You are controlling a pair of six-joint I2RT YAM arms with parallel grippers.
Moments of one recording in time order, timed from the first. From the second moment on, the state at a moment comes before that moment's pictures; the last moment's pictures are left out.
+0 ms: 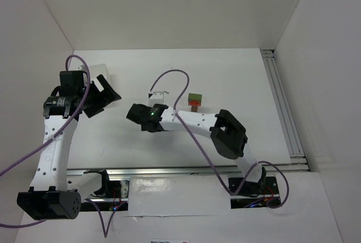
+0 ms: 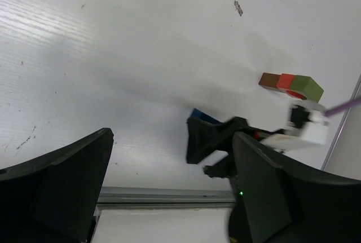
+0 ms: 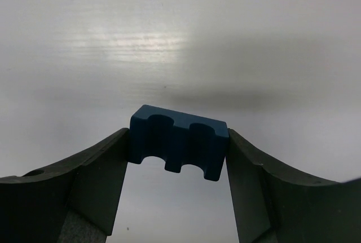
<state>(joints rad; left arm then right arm) 0.07 1.07 1.24 -0.98 0.18 -0.58 1.14 2.15 1.77 -0.85 0.59 1.07</state>
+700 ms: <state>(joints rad) 0.07 1.07 1.24 -0.97 0.14 -0.59 0.80 1.82 1.86 -0.99 0.61 0.72</state>
